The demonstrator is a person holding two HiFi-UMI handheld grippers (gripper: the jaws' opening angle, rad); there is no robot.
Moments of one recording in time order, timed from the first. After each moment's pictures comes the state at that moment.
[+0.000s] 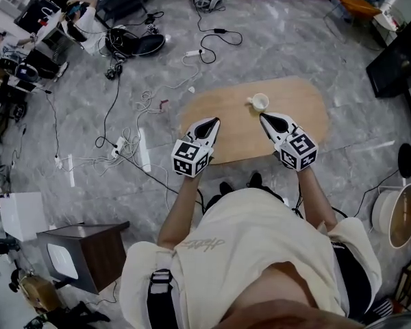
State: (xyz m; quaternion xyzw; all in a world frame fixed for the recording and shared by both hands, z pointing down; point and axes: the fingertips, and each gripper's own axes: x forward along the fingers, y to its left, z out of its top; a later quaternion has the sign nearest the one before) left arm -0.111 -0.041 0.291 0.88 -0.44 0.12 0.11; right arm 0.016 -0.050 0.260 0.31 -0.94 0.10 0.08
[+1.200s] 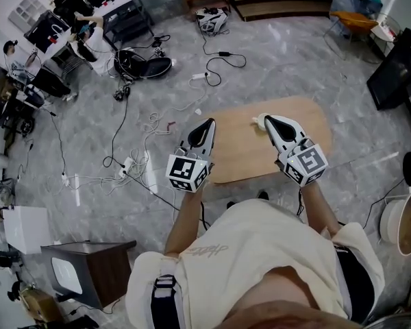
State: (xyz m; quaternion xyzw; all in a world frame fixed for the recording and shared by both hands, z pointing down) left arm -0.138 -0.032 0.158 0.87 -0.49 0.03 -0.01; right arm 0.005 -0.032 0.141 0.36 -0.93 0.01 -0.02
